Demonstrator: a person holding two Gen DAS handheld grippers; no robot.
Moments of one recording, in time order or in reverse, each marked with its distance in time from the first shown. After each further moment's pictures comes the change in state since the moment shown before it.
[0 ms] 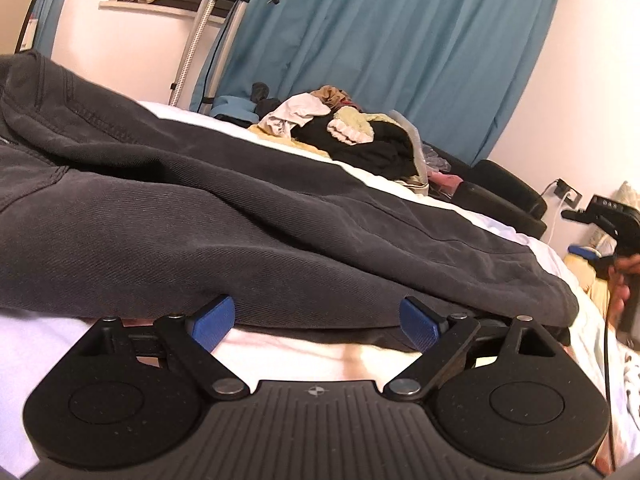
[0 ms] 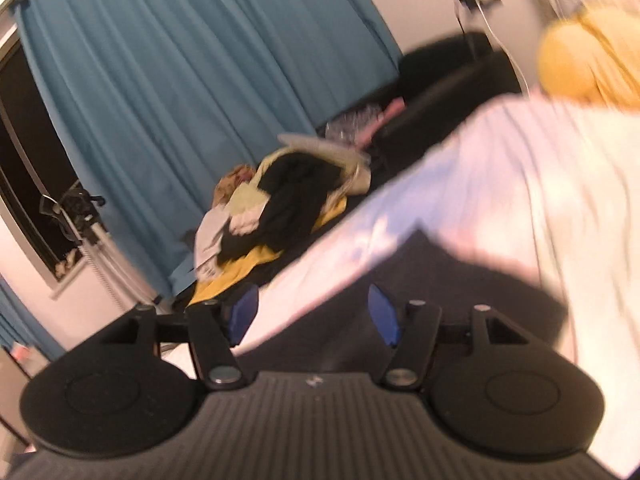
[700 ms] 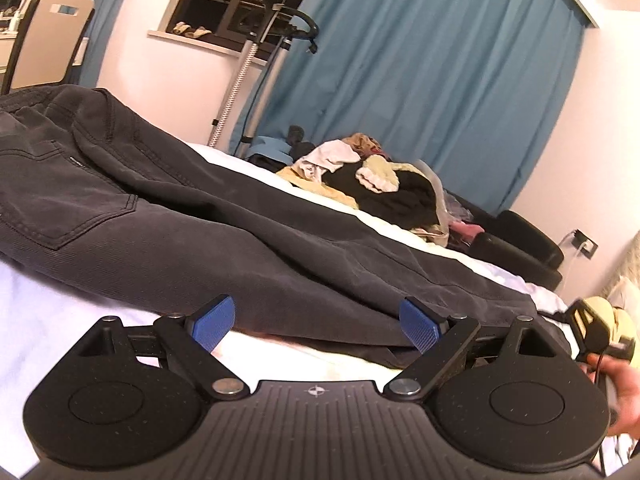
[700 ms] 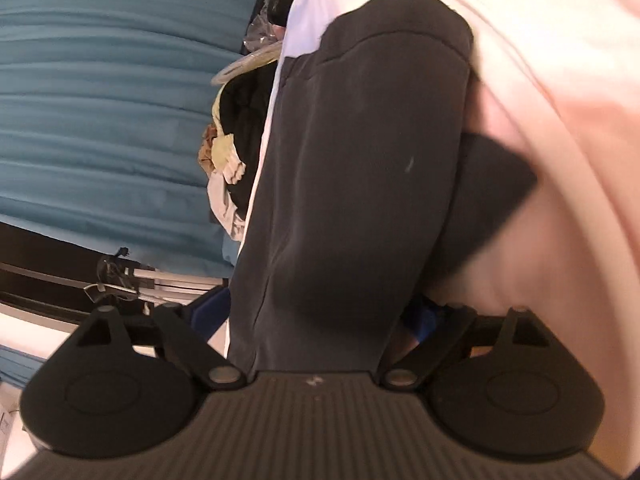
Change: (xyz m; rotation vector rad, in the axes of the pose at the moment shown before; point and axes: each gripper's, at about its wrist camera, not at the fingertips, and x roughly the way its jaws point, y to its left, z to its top) left arm -0.062 -0.013 0.004 -0.105 -0.123 0.106; right arm 0.025 -0.102 -0.050 0.654 0.297 0.137
